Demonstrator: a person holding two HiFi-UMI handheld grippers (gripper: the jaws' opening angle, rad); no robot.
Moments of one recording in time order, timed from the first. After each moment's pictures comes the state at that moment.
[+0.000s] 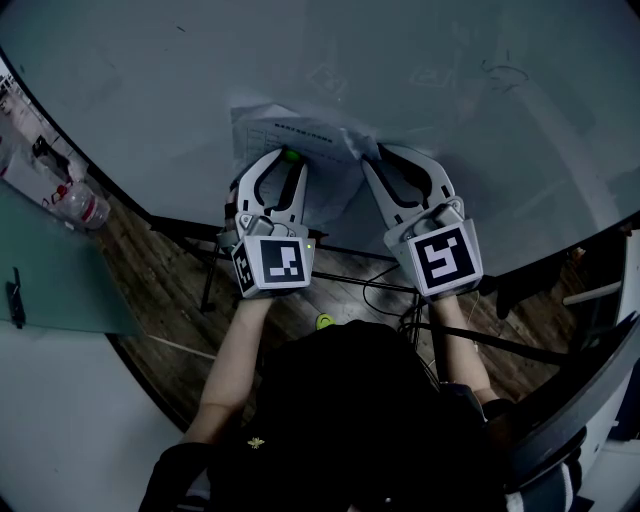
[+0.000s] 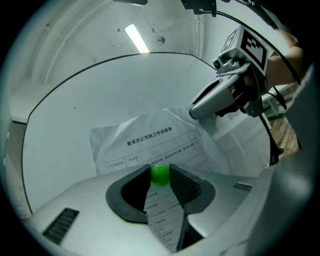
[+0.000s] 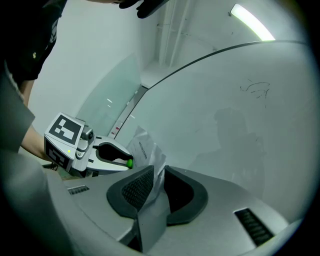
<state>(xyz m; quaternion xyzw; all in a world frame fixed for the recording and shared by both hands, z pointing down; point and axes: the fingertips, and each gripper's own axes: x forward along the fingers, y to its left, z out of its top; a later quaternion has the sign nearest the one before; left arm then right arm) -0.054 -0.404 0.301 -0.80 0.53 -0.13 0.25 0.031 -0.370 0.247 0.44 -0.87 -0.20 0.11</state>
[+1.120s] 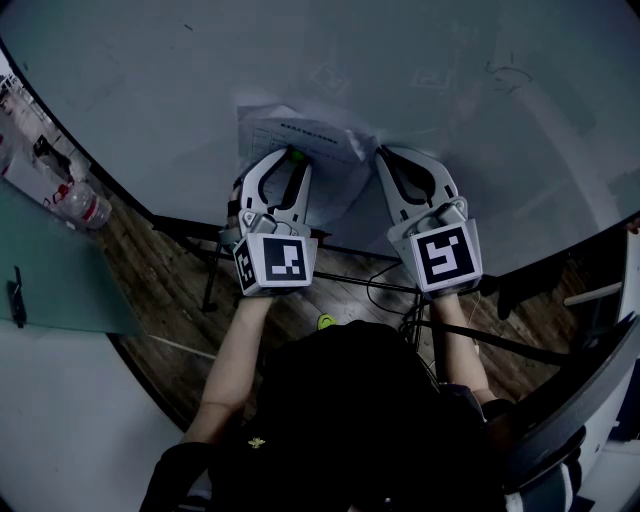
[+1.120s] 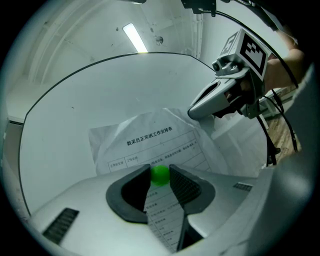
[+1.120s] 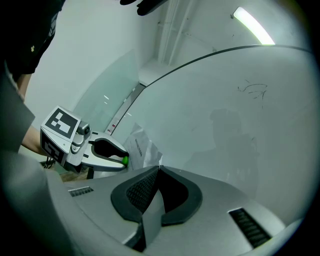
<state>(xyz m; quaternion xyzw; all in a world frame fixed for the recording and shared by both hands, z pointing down) -0.050 -0.405 0.301 -0.81 0.51 -0.14 0.25 0.040 -0.377 0.248 0.46 -0.85 -0.21 0.12</state>
